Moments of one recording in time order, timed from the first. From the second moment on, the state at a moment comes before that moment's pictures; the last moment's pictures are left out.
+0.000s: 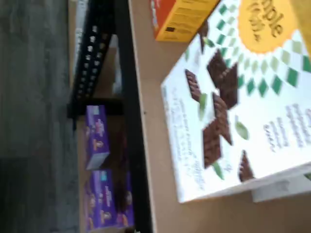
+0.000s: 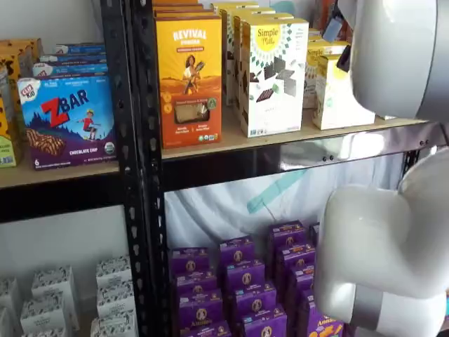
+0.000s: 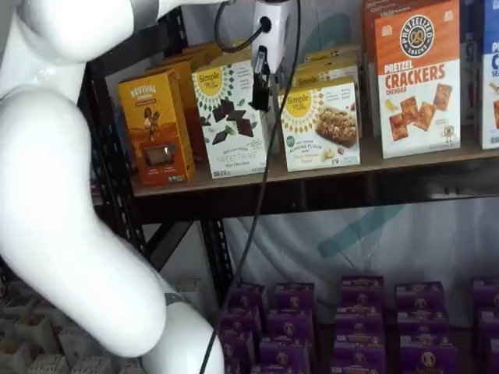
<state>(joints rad) -0.62 -0.51 -1.27 0.53 1.64 -2.04</state>
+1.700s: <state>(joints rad) -0.51 -0.23 -1.46 0.22 1.67 -2.04</state>
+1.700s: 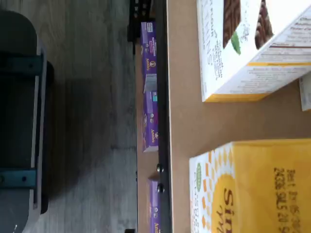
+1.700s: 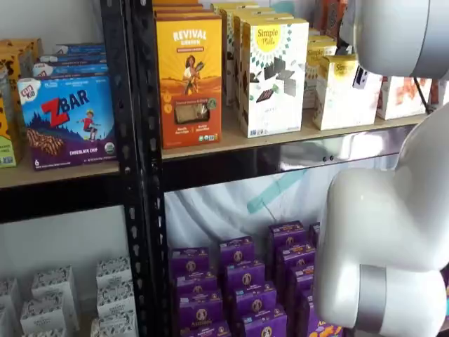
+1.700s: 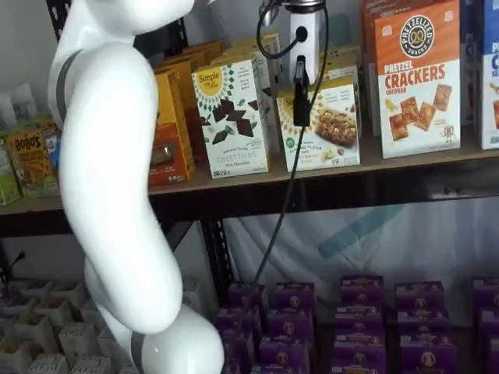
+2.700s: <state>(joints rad) -0.48 -0.21 -1.47 0.22 1.64 -2.02</state>
